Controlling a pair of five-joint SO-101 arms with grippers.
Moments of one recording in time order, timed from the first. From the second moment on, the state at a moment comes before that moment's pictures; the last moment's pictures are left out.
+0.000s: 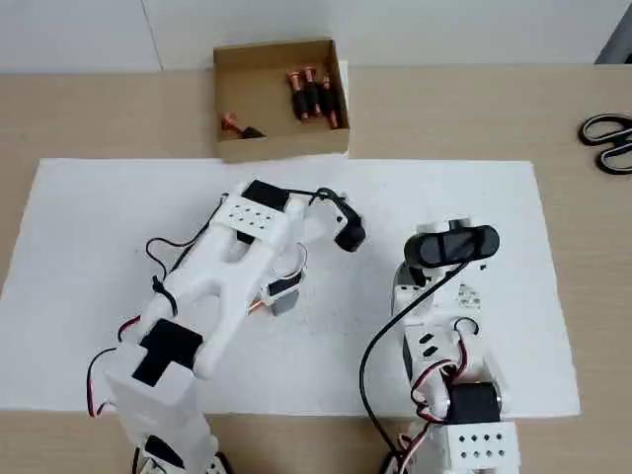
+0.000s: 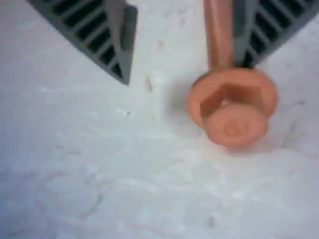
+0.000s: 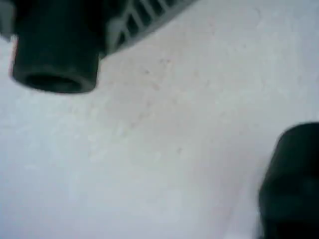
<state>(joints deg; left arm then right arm) 19.0 18.1 6.9 88.0 -29.2 -7.2 -85.3 85.6 41.0 -3.5</state>
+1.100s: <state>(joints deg) 12.2 10.2 -22.7 98.0 -15.3 -12.9 -85.3 85.6 41.0 -3.5</state>
